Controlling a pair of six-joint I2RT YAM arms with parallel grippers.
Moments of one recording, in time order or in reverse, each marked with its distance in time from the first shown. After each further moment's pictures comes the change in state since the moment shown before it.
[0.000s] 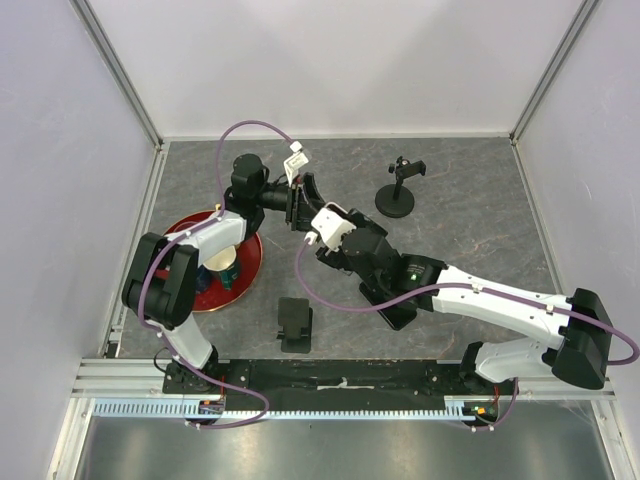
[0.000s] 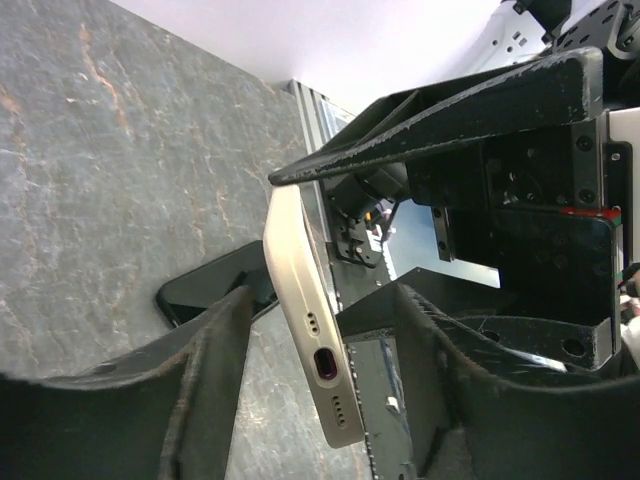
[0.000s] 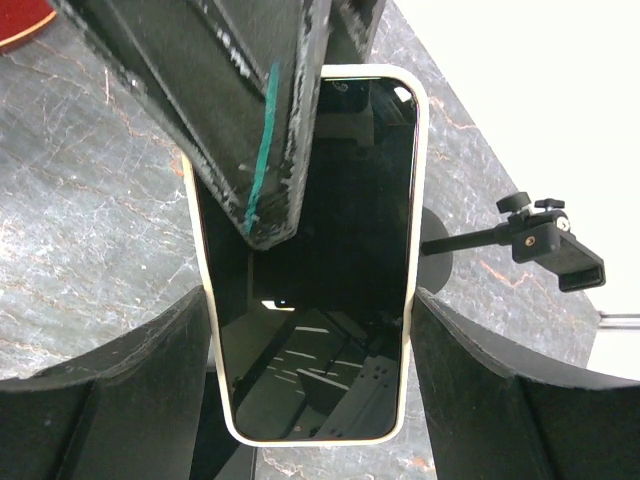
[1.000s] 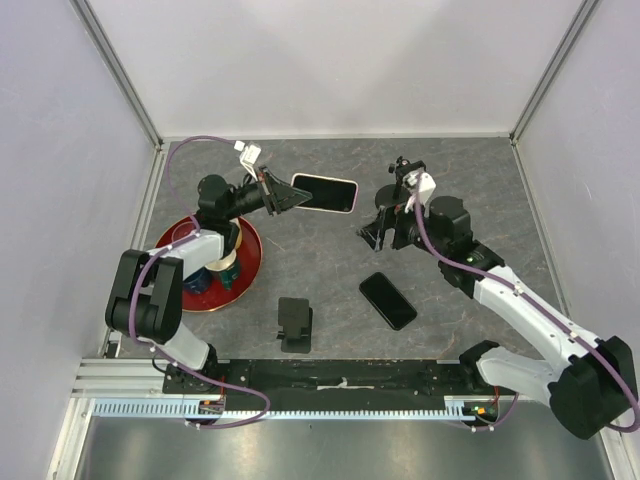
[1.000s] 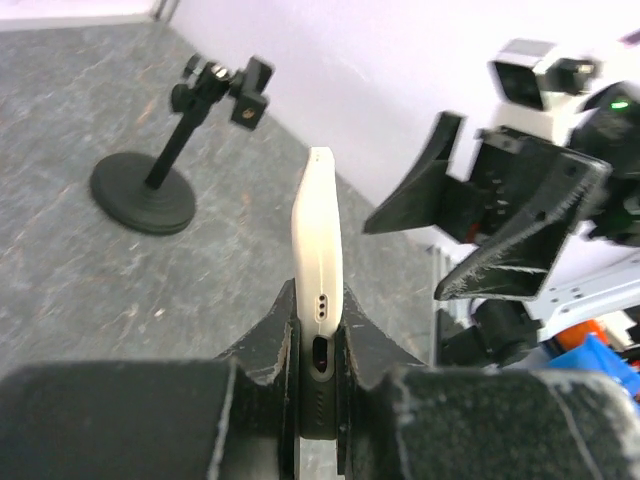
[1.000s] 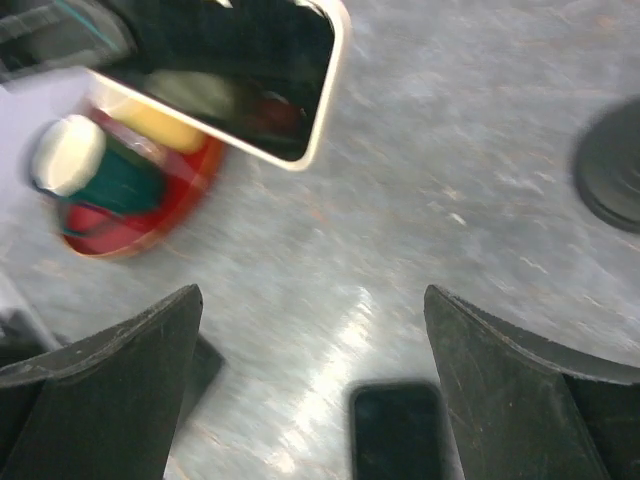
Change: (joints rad) left arm 0.145 -0.130 -0.222 0.201 -0.443 -0.114; right arm -0.549 -0.209 -0.209 0.109 -0.725 0.583
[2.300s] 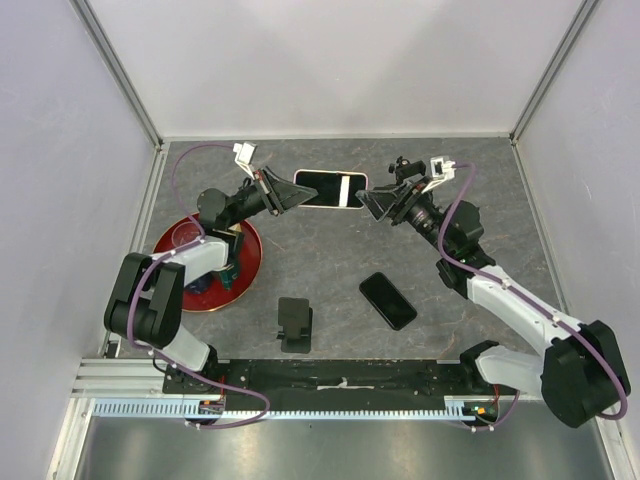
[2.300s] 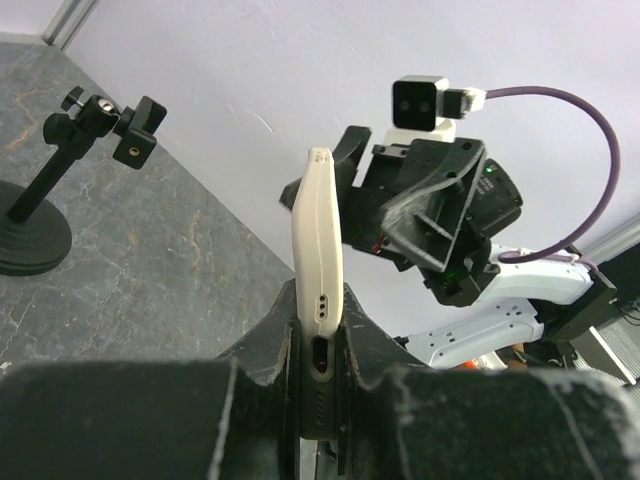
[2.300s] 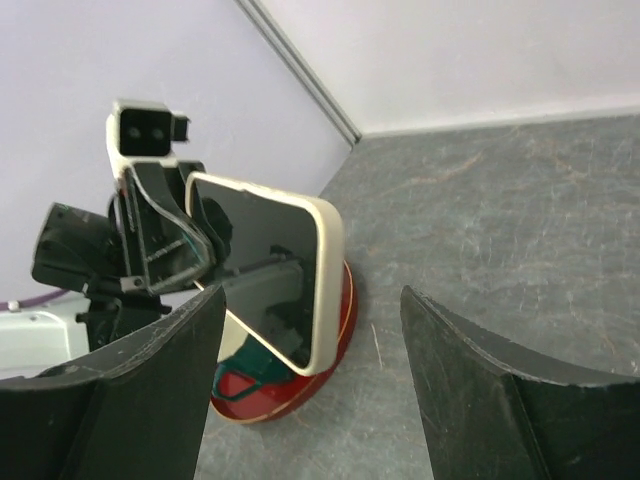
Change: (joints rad) left arm -0.056 -0.012 -0.067 0.372 -0.084 -0.459; right arm -0.087 0.053 -0.142 0.755 -0.117 0.421
